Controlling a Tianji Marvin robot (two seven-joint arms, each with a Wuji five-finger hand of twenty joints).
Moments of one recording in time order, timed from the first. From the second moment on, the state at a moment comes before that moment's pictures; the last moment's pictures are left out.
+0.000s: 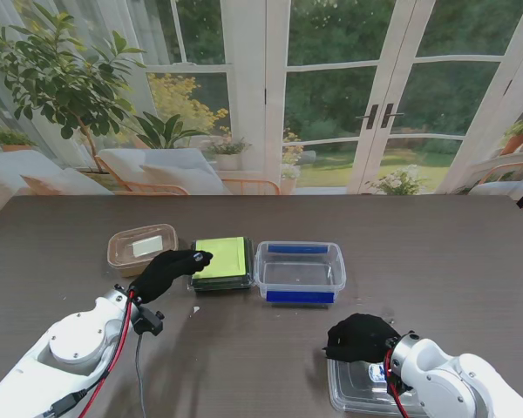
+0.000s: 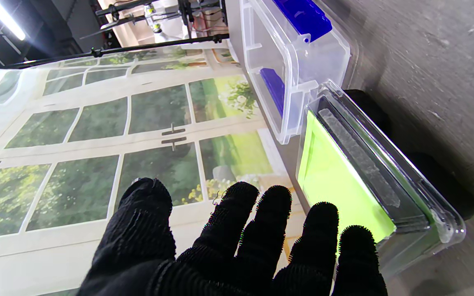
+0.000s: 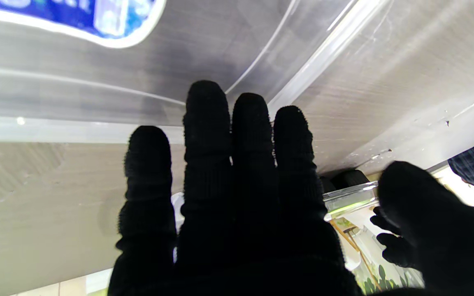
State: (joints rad) left arm 1.53 -1.13 -1.32 -1.43 -0.18 -0.22 -0.27; right arm -1.76 -1.01 1.33 -1.69 -0.81 -0.27 0.28; left_hand 0.94 -0.04 0.00 -0.02 0.70 0.37 0.12 0.21 0.71 0.36 0.10 0.32 0.42 0.37 0.15 0.38 0.10 0.31 0.24 0.68; right_hand 0.16 -0.31 0.95 -0.10 0.91 -0.01 0.68 0.34 1.20 0.02 0.43 0.44 1.12 0.06 0.57 0.51 0.59 0.20 1.14 0.40
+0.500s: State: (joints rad) left arm 1.54 -1.12 -1.33 -1.44 -0.17 -0.22 -0.27; right arm -1.68 -1.00 1.28 -1.66 -0.82 -0.29 0.32; left_hand 0.94 -0.04 0.00 -0.02 0.70 0.37 0.12 0.21 0.71 0.36 0.10 0.32 0.42 0.37 0.15 0.38 0.10 0.31 0.23 0.68; right_hand 0.13 -0.22 0.87 -0.09 0.91 0.02 0.65 0.28 1.23 0.02 0.43 0.40 1.12 0.06 0.57 0.49 0.61 0.16 1.14 0.37
